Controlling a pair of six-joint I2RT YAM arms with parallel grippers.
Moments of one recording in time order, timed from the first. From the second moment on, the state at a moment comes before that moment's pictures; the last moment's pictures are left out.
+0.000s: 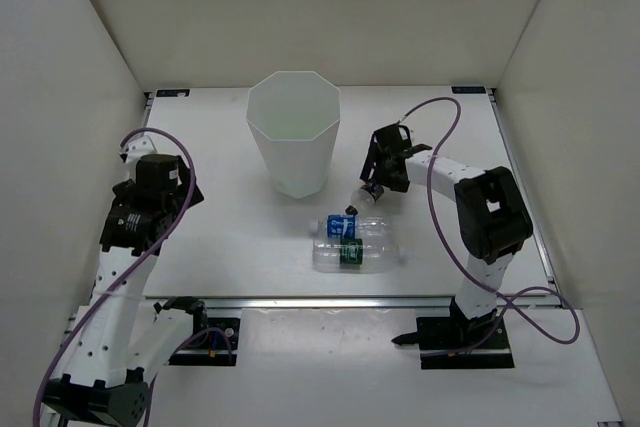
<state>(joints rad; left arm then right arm) -0.15 0.84 1.06 -0.95 -0.49 -0.47 0.40 1.84 1.20 -0.37 0.17 0.64</state>
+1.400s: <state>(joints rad) -0.16 0.92 1.02 -0.81 -0.35 -0.40 0.74 1.86 2.05 -0.11 0.41 0.02</state>
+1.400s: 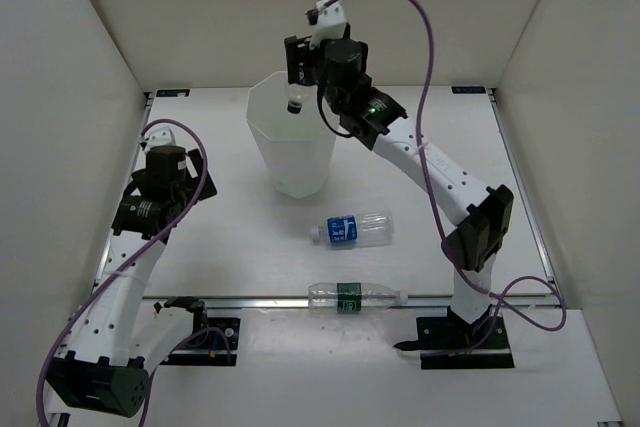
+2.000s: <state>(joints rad) -0.46 0.94 1.00 -0.78 -0.08 -0.22 0.58 1.59 1.78 -0.39 0.16 0.13</state>
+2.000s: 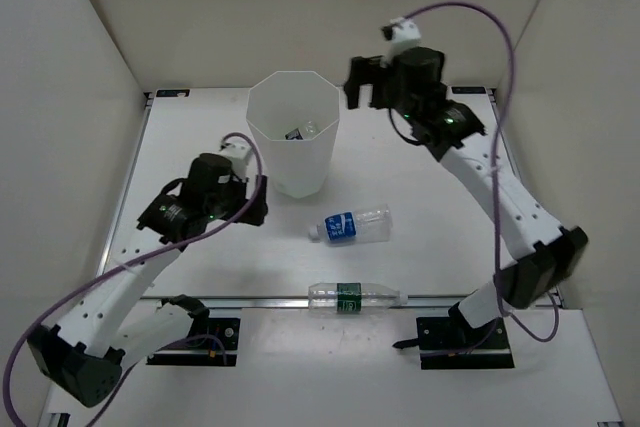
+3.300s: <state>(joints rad) -0.91 1.98 1.44 -0.50 0.15 0.16 -0.21 0.91 0.95 -0.64 -0.19 0.31</state>
